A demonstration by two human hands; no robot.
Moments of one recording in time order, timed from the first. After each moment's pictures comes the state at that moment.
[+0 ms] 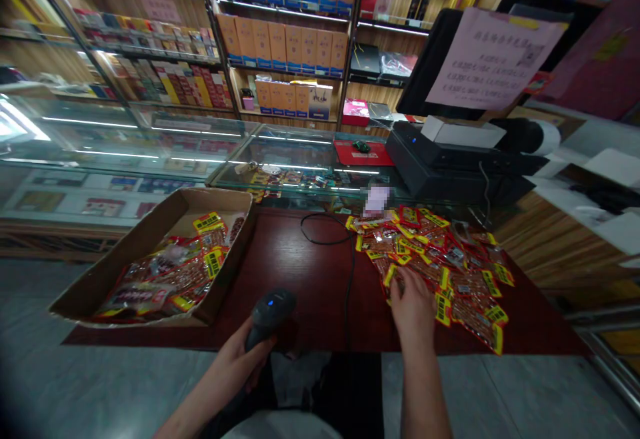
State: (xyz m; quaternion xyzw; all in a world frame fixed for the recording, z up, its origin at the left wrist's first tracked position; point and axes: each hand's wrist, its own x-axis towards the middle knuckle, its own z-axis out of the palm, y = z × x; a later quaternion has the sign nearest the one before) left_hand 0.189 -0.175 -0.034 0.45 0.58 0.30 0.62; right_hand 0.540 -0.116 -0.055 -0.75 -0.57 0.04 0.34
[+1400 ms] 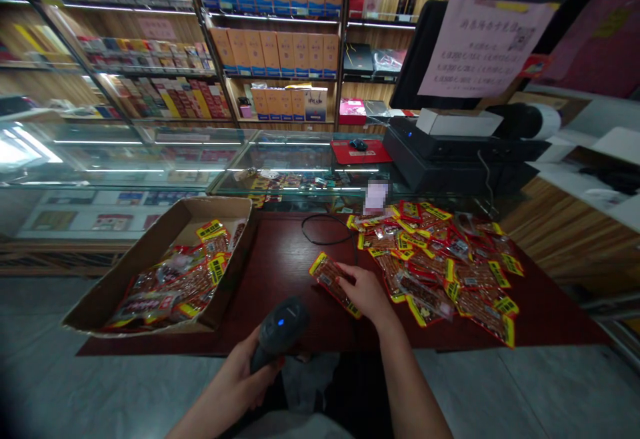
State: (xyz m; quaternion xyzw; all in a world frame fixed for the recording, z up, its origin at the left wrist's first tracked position) left_hand 0.189 -0.186 -0.002 0.52 0.53 0.26 0.62; right_hand 0.472 -0.077 -0.067 -0.57 -0.65 0.35 0.36
